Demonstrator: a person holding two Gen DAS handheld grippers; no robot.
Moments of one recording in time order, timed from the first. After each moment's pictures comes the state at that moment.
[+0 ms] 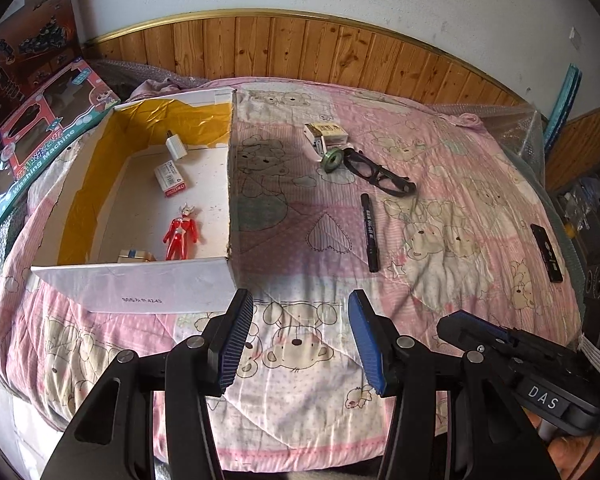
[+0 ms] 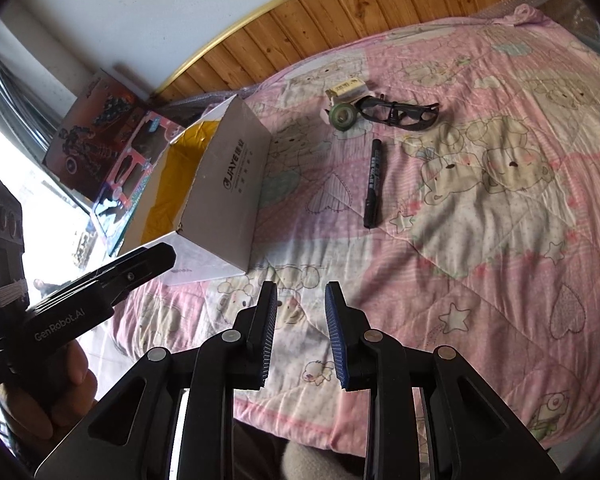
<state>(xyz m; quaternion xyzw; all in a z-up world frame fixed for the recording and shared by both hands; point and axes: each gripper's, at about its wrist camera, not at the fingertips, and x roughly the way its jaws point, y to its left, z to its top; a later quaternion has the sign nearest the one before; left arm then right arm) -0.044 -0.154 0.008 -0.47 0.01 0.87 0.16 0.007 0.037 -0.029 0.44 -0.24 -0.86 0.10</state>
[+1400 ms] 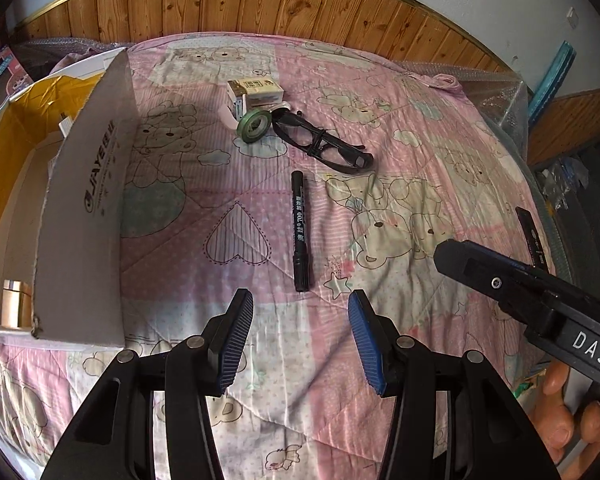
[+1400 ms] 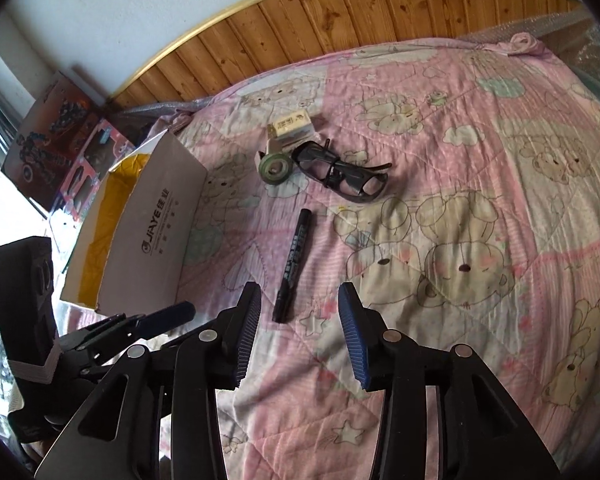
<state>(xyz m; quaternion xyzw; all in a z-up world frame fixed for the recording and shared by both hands) -0.123 -0.052 -0.053 -0.53 0.00 0.82 0.22 -0.105 0.115 -0.026 0.47 -0.18 -0.86 0.06</state>
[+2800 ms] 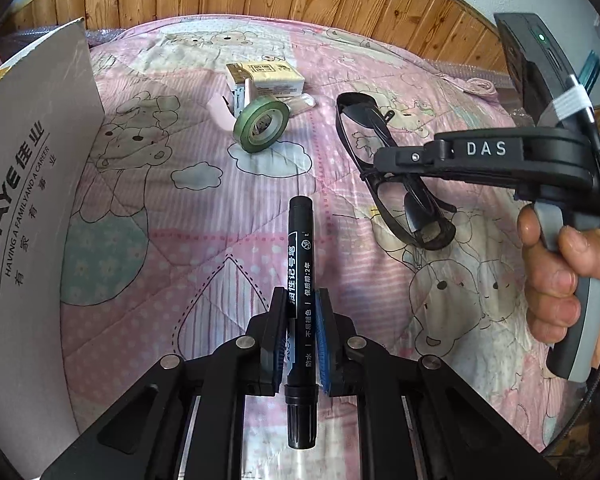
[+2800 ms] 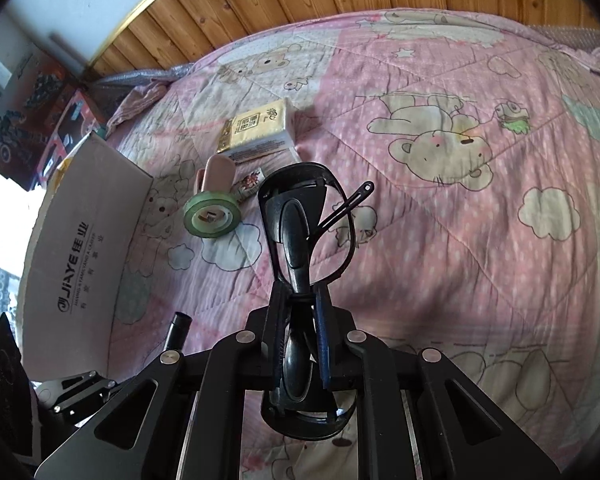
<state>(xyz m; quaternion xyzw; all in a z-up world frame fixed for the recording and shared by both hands) -0.193 -0.044 -0.116 -0.52 -0.02 0.83 0.20 -0.259 0.142 -0.108 0.52 -0.15 -0.83 0.12</state>
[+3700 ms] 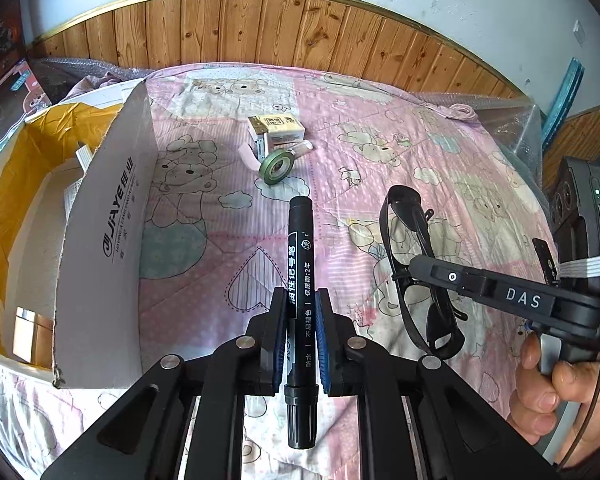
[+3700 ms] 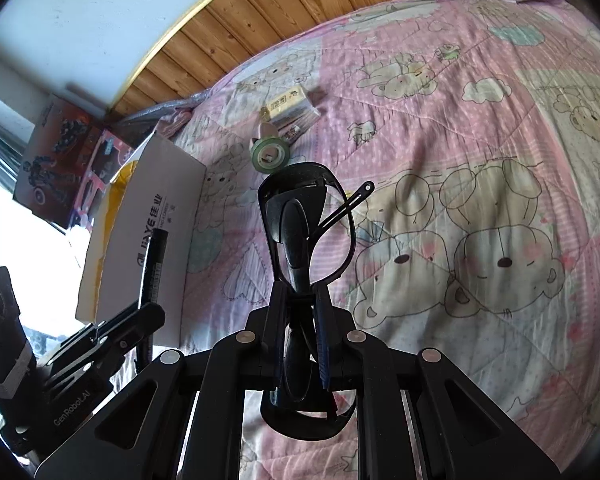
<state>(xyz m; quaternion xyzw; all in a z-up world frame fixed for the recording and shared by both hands) -0.130 -0.065 -0.038 -0.48 -0.01 0.86 0.19 -0.123 0.130 -0.070 0.49 -0.26 -0.83 0.10</state>
